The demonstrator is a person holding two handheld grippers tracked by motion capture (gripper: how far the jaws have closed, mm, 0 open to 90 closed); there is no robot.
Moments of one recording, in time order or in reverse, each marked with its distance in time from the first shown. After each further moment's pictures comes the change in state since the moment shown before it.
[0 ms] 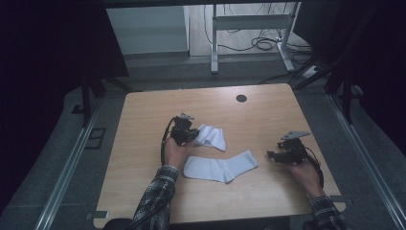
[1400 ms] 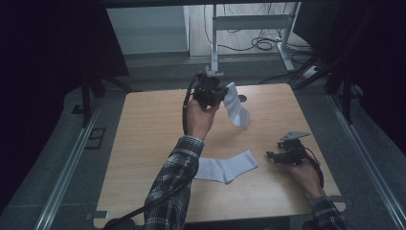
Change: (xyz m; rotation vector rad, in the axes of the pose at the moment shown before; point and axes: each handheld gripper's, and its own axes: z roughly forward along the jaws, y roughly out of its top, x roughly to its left) left arm -0.080 0.132 -0.074 -0.208 0.026 0.096; right arm 0.001 -0.001 0.001 -0.006 0.006 -0.003
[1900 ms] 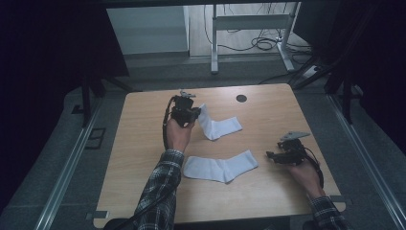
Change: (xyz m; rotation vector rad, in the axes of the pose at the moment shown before) left arm 0.063 -0.094 0.020 0.140 0.086 -0.126; right arm 0.000 0.000 0.000 -0.005 -0.003 -0.001
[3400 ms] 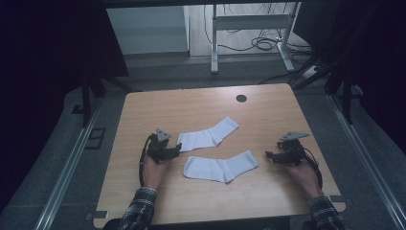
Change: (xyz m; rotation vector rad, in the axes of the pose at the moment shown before) left arm 0.048 -0.137 -0.001 -0.038 0.103 0.053; right arm 0.003 0.000 0.002 -0.014 -0.010 0.009
